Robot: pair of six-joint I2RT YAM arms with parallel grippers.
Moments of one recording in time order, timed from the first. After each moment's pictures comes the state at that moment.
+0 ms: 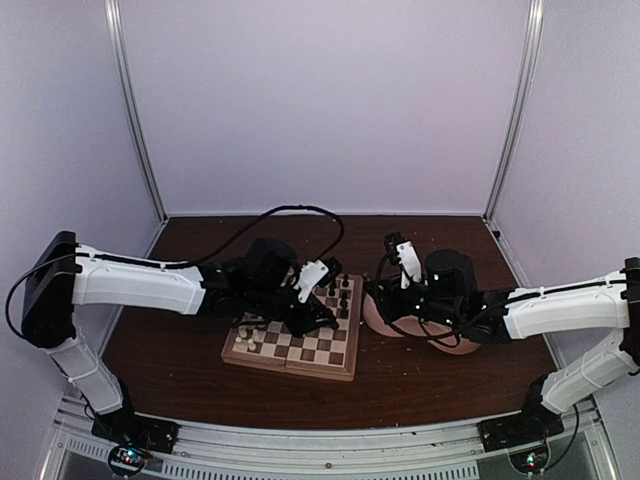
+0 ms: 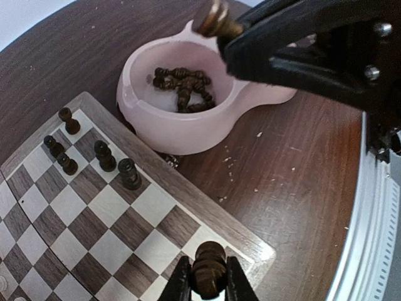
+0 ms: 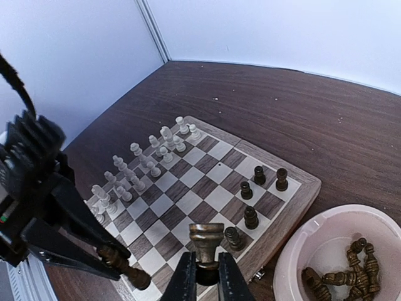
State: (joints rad) left arm -0.99 1.62 1.01 -0.02 0.21 -0.12; right arm 0.90 1.34 0.66 0.34 0.11 0.37
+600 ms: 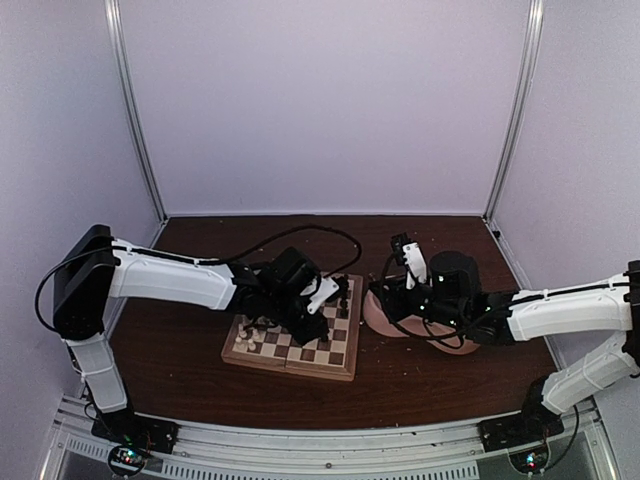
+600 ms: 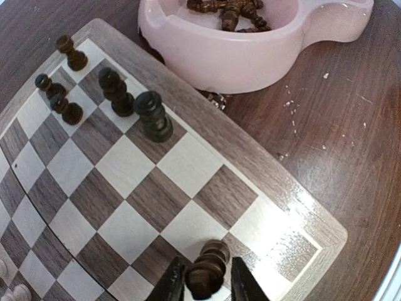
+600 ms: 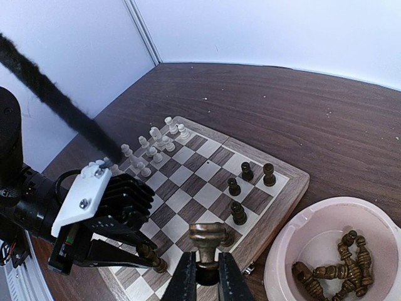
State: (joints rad) left arm -1.00 1.83 1.19 -0.29 0.06 -0.05; right arm 0.88 1.32 0.63 0.35 0.12 0.39
